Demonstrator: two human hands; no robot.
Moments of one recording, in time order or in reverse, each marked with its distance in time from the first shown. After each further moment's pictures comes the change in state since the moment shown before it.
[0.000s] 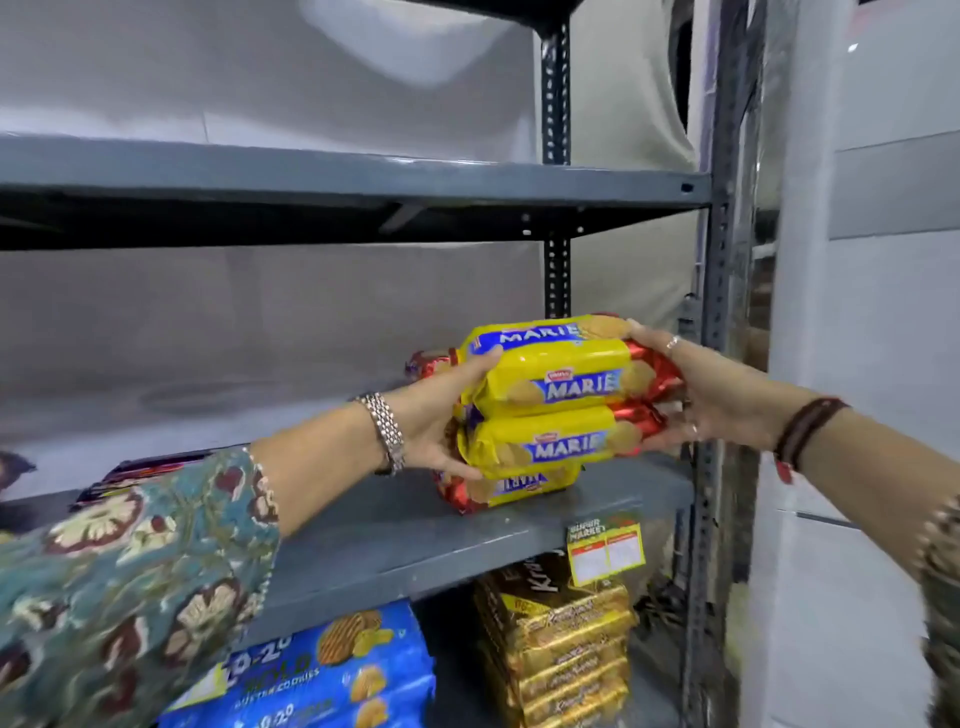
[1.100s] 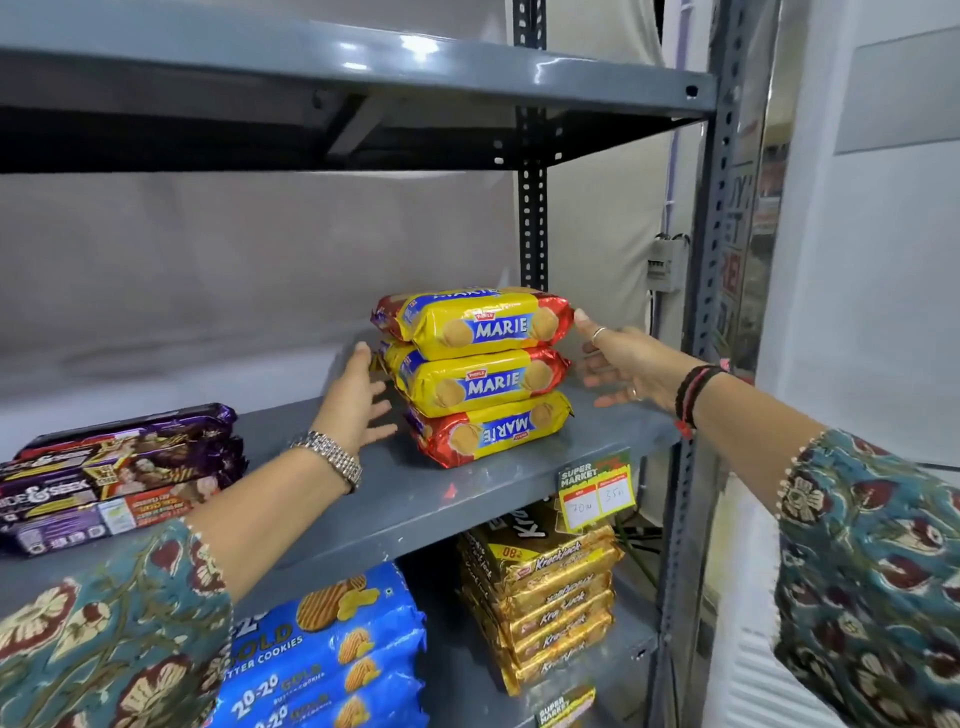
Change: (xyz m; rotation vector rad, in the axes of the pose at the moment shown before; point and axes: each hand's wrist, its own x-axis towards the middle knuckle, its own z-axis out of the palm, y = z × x) left_hand 0.039 -0.061 -0.040 -0.296 0.545 0.194; right_hand 0.080 0.053 0.032 -0.173 0.145 0.064
